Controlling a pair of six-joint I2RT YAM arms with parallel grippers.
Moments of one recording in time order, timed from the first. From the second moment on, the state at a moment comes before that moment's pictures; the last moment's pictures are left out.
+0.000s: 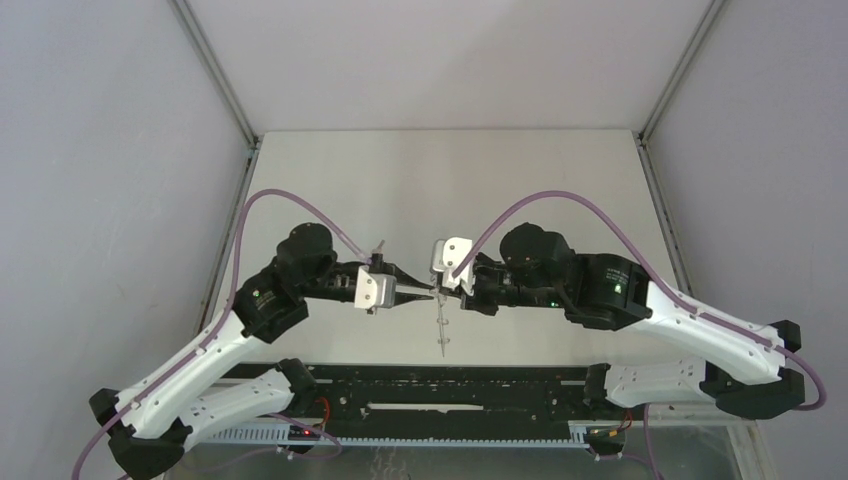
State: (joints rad) left arm -0.82 0.82 0.95 -0.34 0.79 0.53; right arm 1.23 1.11 1.39 -0.71 -0.05 -0.30
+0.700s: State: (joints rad) left arm -0.82 0.85 0.96 -0.43 0.79 0.60; right arm 1.30 1.24 1.53 -0.89 0.02 -0.31
